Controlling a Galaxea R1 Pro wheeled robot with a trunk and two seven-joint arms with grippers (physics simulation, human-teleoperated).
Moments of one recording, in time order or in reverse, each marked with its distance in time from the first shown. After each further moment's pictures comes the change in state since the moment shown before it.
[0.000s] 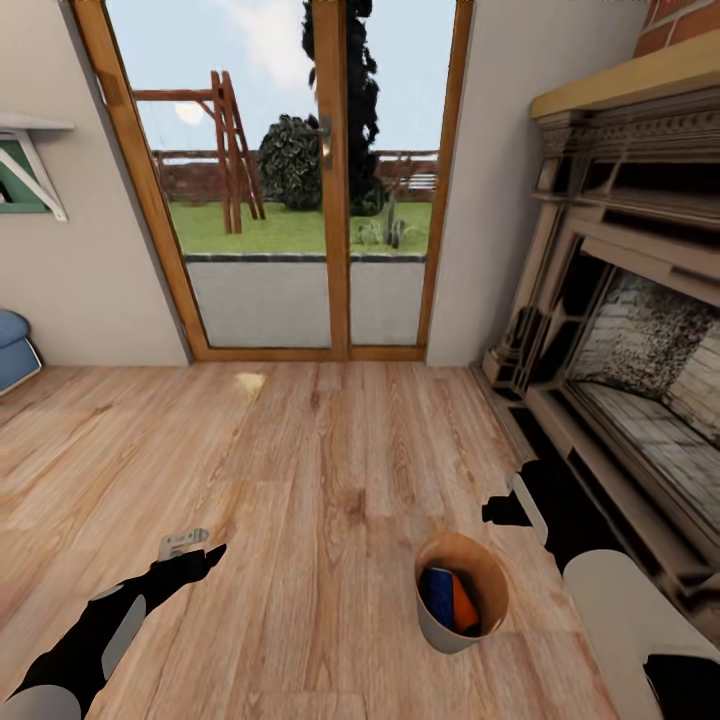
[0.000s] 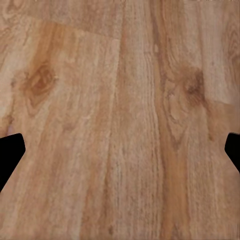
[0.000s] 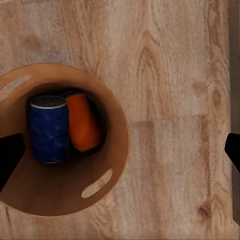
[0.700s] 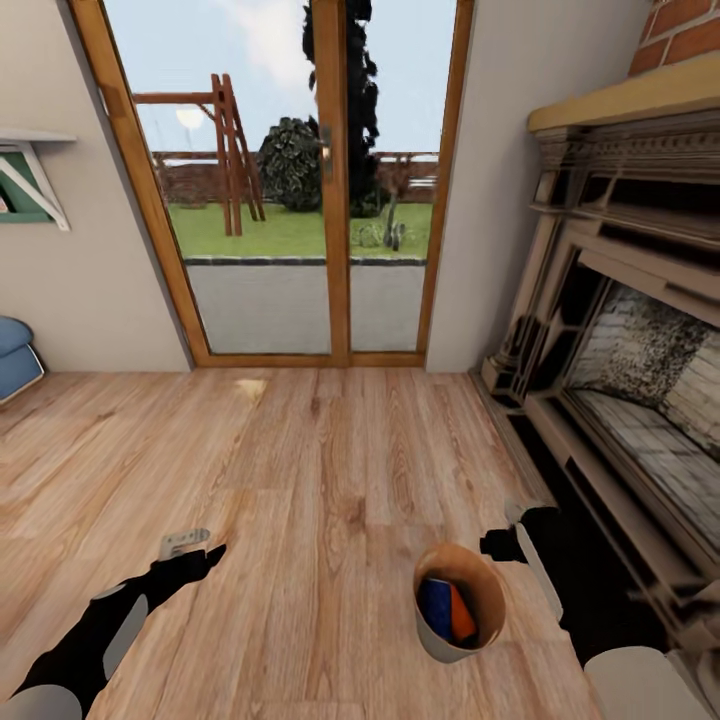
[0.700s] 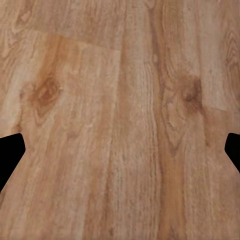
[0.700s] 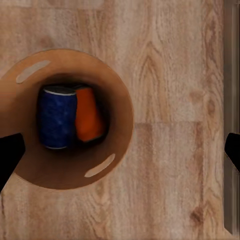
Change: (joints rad) left arm 0.000 0.000 -0.015 -0.003 0.002 -0.002 0.028; right arm 0.284 0.006 0.050 -0.378 -0.004 0.000 0.000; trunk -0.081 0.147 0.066
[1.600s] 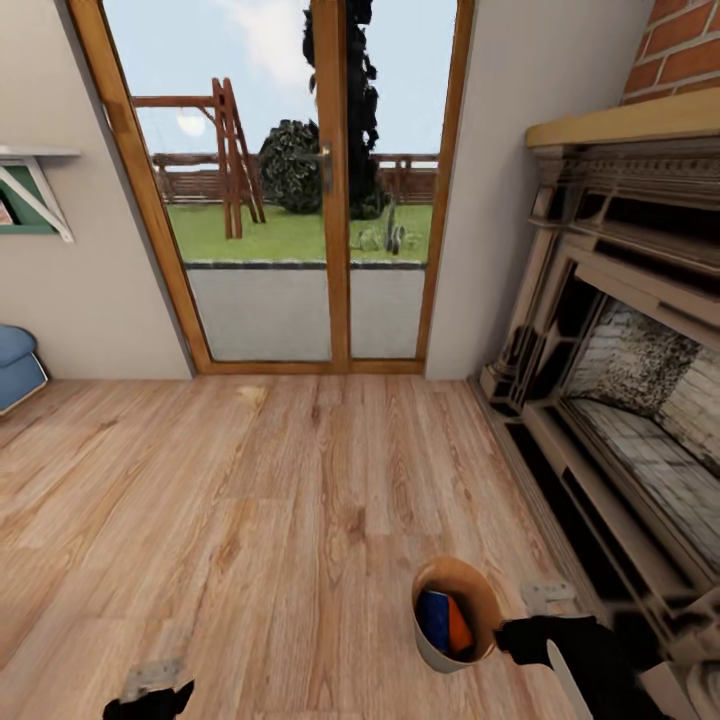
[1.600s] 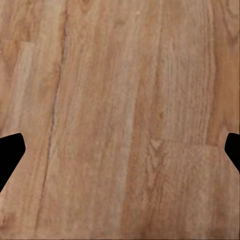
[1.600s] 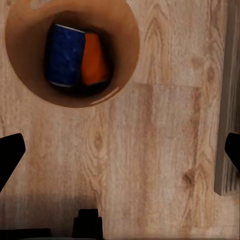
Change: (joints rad) left arm 0.218 0.011 -0.057 0.224 -0.040 -0.216 0.075; right arm 0.413 -0.023 0.028 -0.370 -0.001 -0.019 0.000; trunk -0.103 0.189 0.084
